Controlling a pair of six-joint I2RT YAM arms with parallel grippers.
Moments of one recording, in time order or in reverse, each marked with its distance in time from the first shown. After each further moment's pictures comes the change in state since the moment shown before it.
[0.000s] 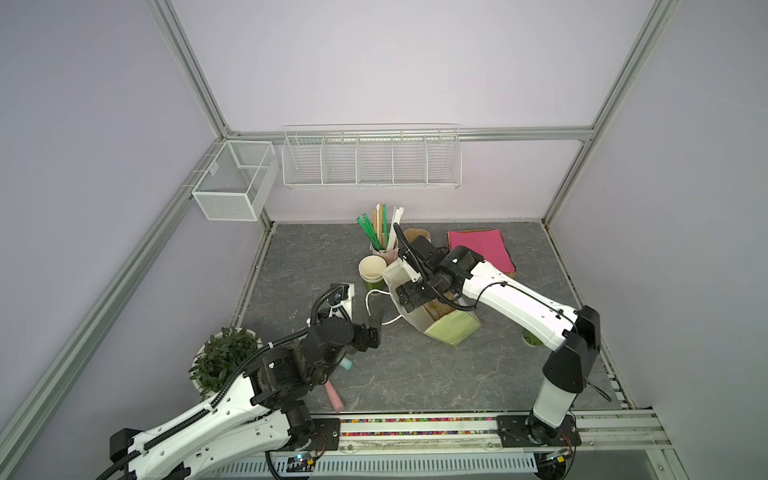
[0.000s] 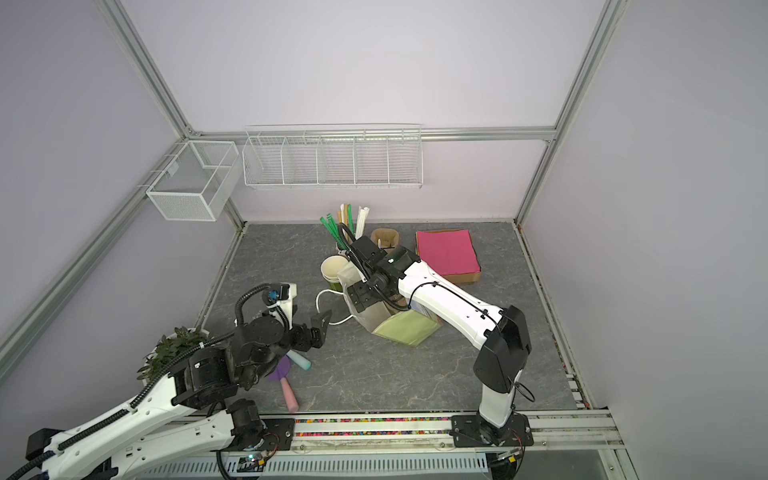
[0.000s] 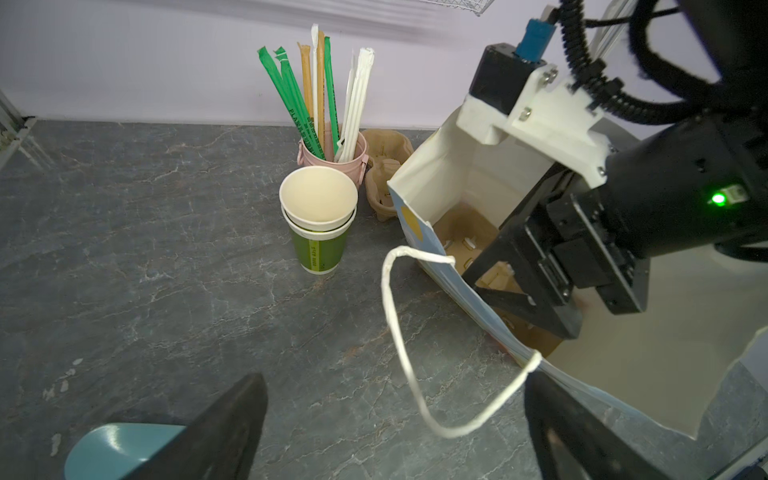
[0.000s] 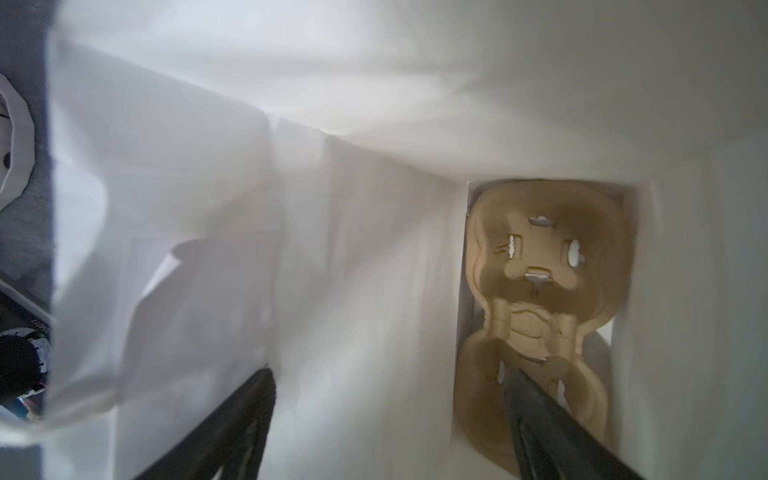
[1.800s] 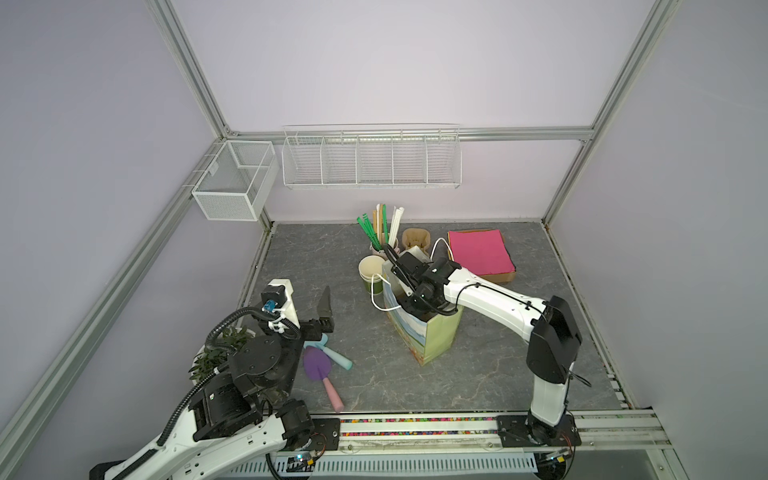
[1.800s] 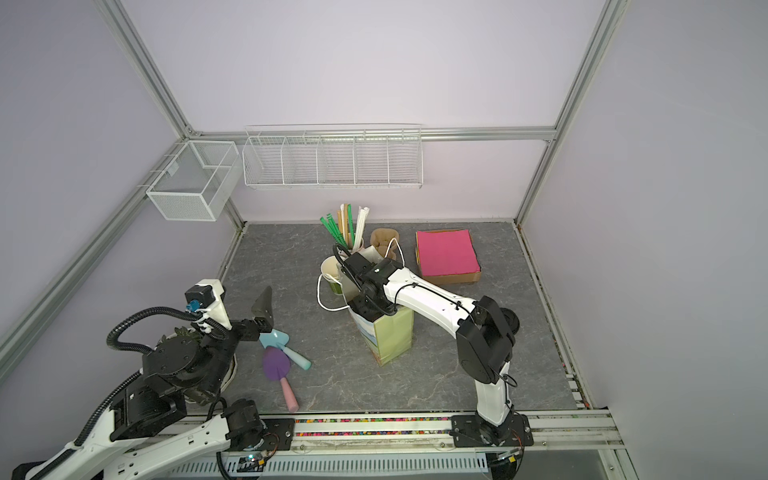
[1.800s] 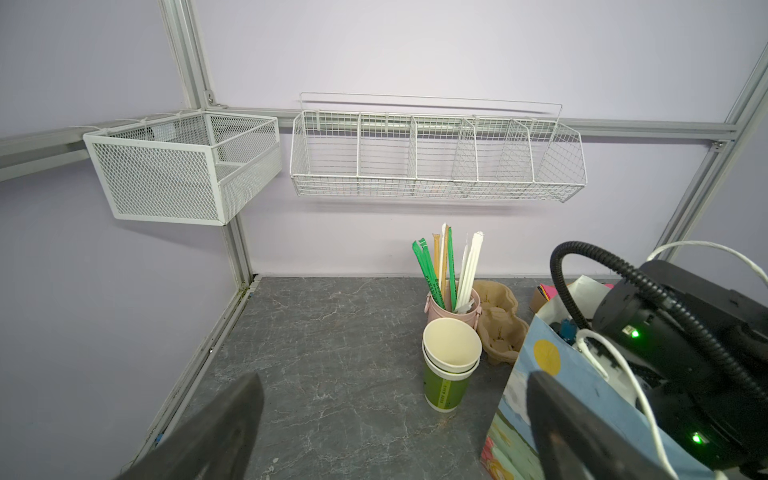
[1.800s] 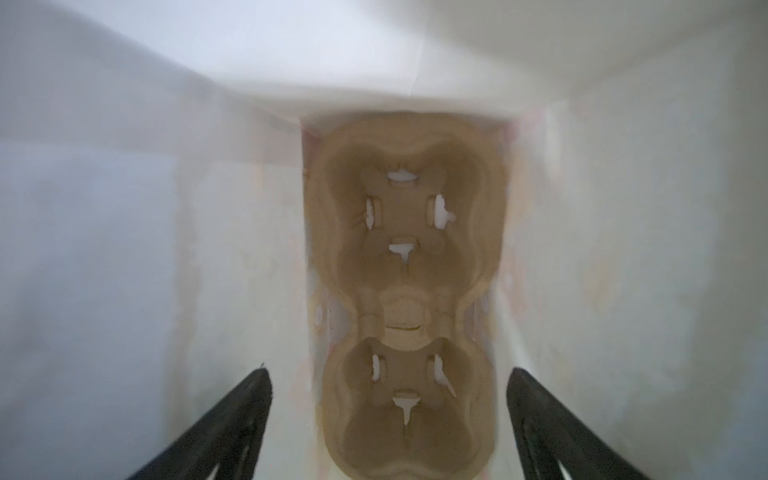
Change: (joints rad) left arm -0.009 -0.265 0.061 0.112 -0.402 0.453; right arm 0.009 0.108 -0.082 0.055 0.000 0.029
